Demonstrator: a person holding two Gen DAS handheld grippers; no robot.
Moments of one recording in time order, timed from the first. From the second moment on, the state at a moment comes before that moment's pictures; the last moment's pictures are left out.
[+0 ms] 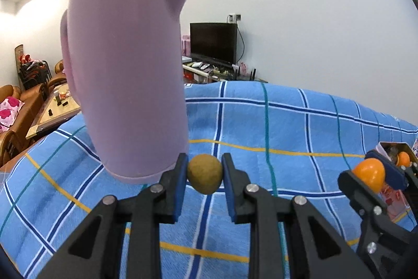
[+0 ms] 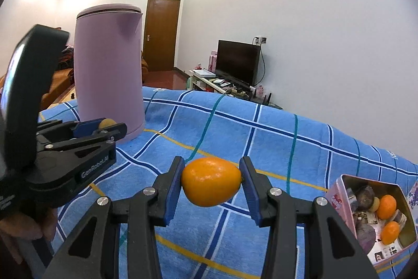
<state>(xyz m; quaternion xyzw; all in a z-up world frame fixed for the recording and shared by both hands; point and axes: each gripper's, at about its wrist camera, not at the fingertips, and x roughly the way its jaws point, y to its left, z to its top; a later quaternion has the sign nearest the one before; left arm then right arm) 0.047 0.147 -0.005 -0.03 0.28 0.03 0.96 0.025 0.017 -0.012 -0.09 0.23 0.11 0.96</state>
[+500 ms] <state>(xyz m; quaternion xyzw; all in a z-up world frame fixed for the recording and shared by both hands) 0.024 0.122 -0.002 -0.03 0.27 0.03 0.96 0.012 0.005 -0.010 -0.09 0.23 0.10 0.96</state>
